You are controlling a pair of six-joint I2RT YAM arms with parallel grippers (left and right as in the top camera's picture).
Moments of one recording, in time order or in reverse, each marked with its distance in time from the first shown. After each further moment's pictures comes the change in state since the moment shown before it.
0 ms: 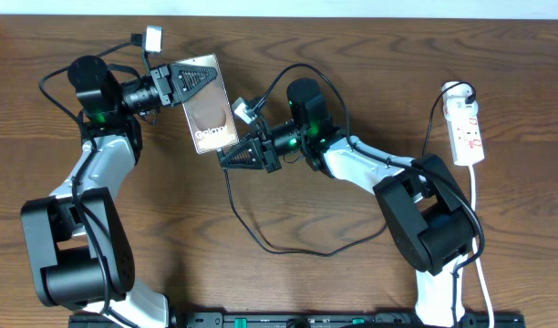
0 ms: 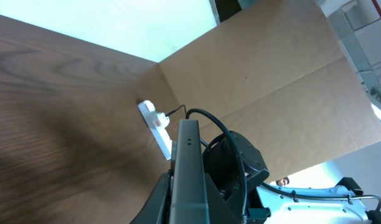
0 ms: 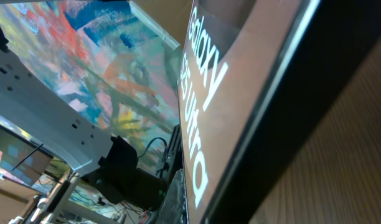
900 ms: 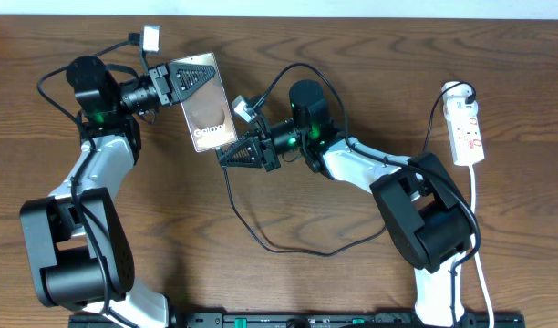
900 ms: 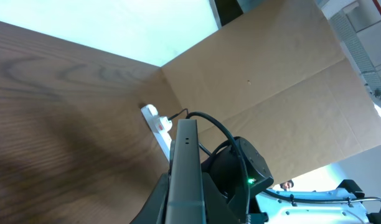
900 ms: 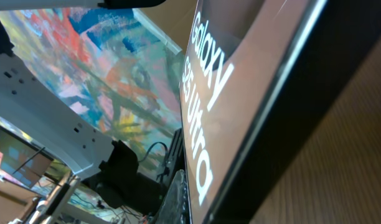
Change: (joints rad) left arm 0.004 0.000 0.000 0.004 -0.013 0.011; right arm 0.000 0.016 -0.012 0.154 0.004 0.112
